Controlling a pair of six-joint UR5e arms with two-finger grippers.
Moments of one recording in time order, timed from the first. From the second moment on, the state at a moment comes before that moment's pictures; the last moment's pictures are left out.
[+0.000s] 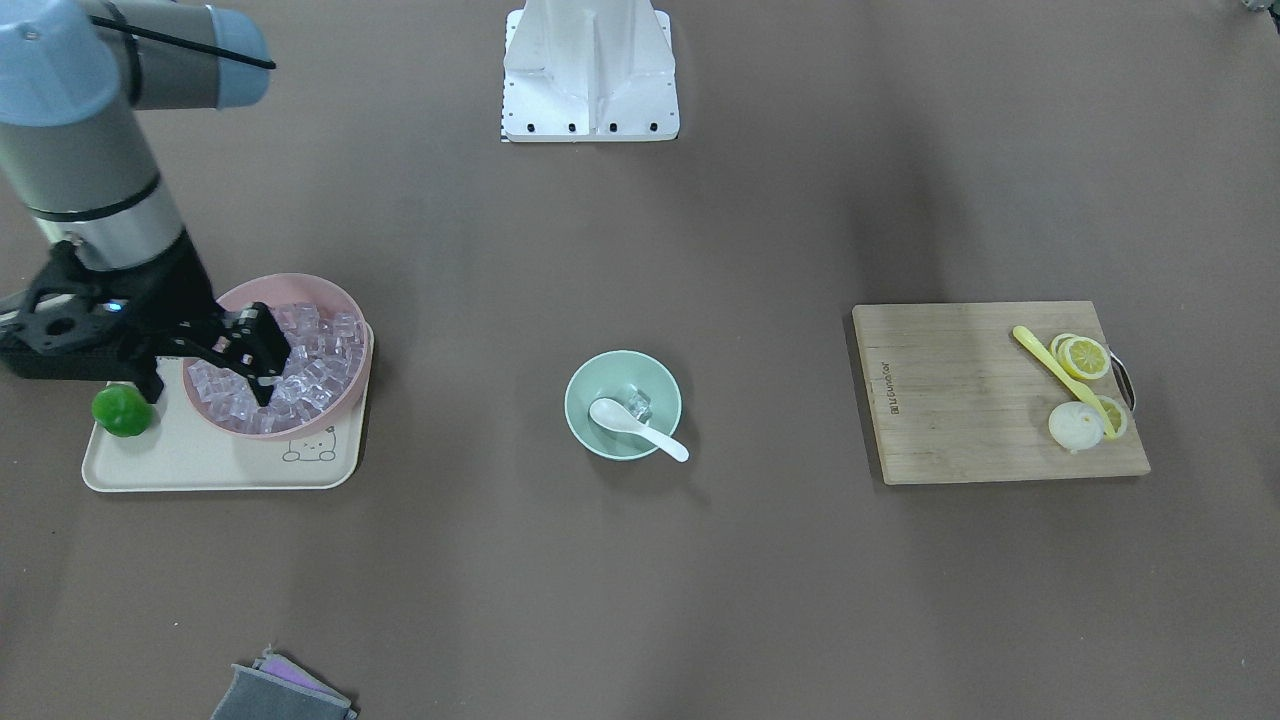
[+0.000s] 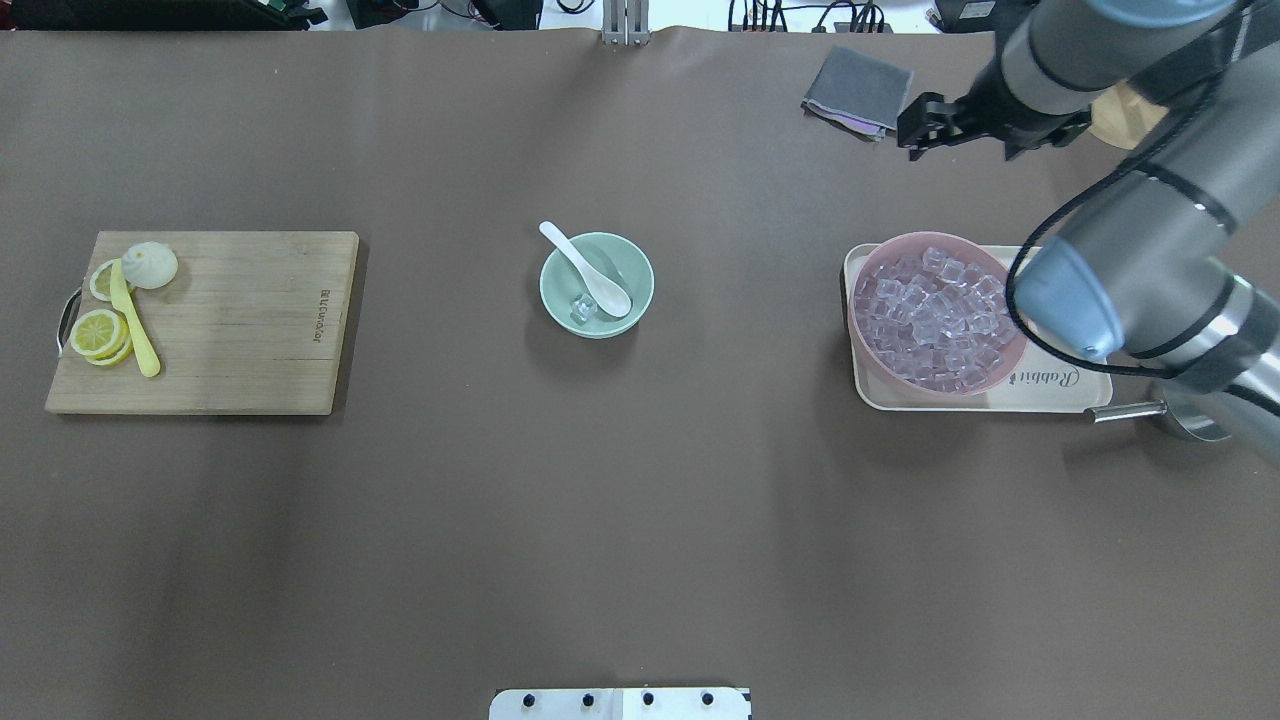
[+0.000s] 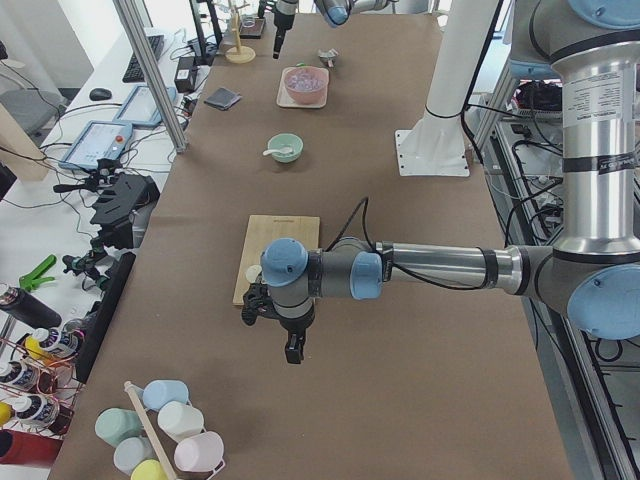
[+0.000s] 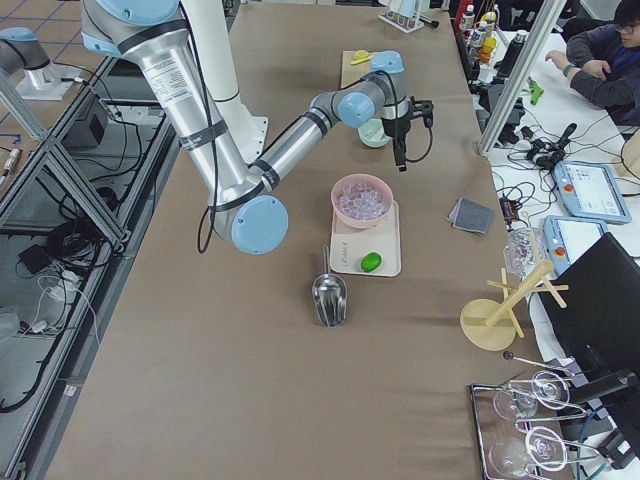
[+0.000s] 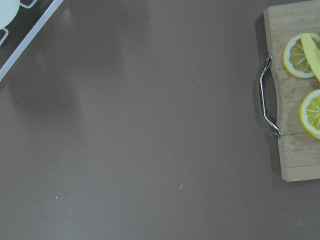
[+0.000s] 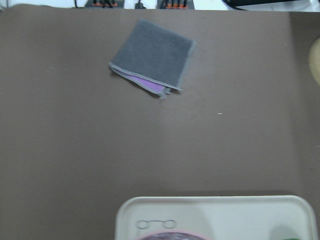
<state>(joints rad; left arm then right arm) -1.53 -1.45 -1.72 -1.53 -2.31 0.08 1.01 -1.13 1.87 -1.67 1.95 0.79</state>
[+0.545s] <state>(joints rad) -1.53 -1.44 -1.72 -1.53 -2.31 0.08 1.25 -1.54 2.02 -1.69 2.05 0.42</state>
